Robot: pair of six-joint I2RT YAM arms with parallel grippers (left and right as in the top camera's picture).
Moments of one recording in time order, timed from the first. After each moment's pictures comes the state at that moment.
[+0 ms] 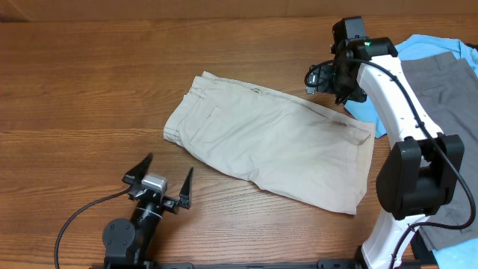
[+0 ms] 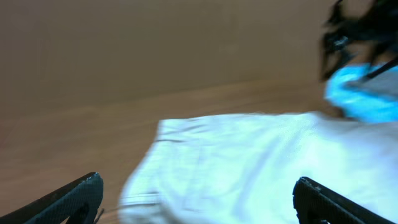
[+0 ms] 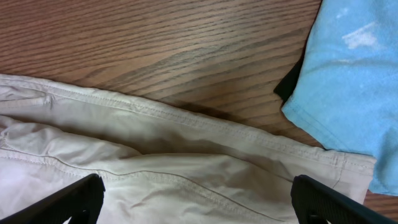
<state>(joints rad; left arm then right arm) -0.05 0.02 0.01 -0.05 0.32 -0.01 0.12 2.00 1.75 -1.07 0.01 0.31</state>
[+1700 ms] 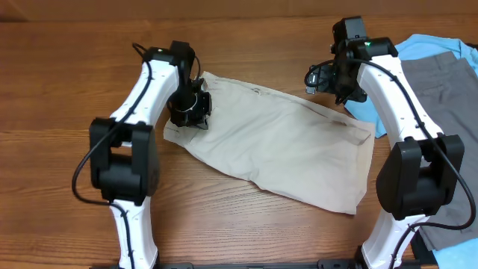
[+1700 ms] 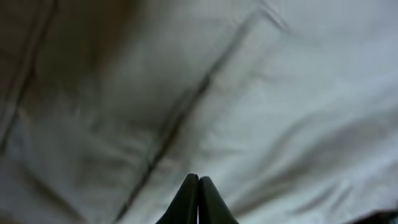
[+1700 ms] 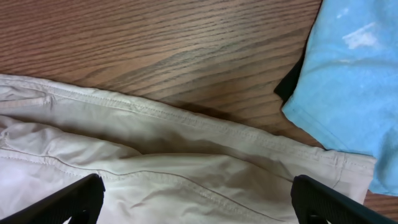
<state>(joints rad) -0.18 2.20 1.75 -1.21 0.33 -0.26 0.12 2.00 1.75 -1.07 0.01 0.30</state>
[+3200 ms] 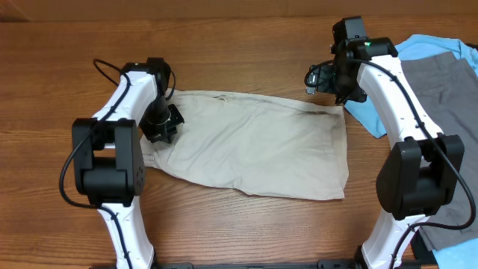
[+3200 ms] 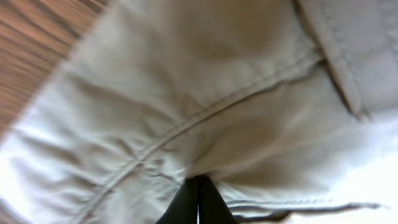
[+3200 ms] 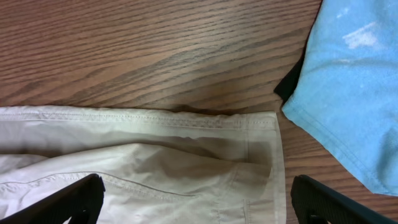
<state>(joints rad) -0.05 2.14 1.58 -1.19 0.01 -0.59 0.12 2.00 1.75 -1.07 0.01 0.31</state>
